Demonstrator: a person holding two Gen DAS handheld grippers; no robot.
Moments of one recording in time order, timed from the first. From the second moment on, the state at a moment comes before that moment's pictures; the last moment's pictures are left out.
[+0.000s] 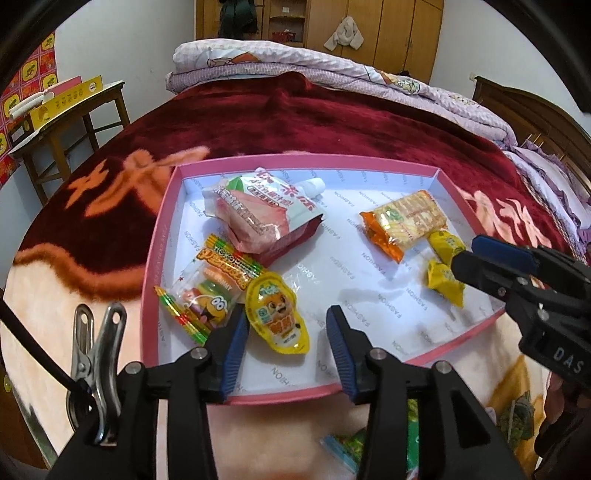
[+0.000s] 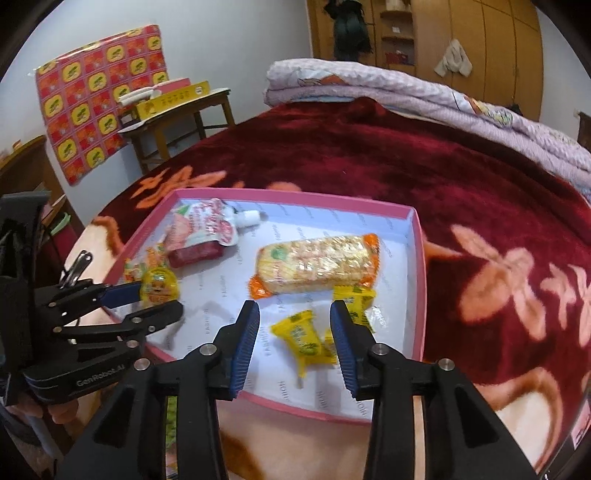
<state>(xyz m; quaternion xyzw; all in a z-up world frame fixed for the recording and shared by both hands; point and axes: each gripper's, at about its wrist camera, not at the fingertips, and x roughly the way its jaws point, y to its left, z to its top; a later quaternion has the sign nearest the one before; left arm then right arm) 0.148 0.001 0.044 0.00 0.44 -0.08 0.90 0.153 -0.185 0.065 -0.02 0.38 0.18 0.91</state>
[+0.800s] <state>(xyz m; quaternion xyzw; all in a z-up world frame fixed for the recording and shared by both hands) 0.110 0.014 0.069 -0.01 0.41 -0.09 0.91 0.105 -0.187 0.066 0.00 0.39 0.17 0.90</state>
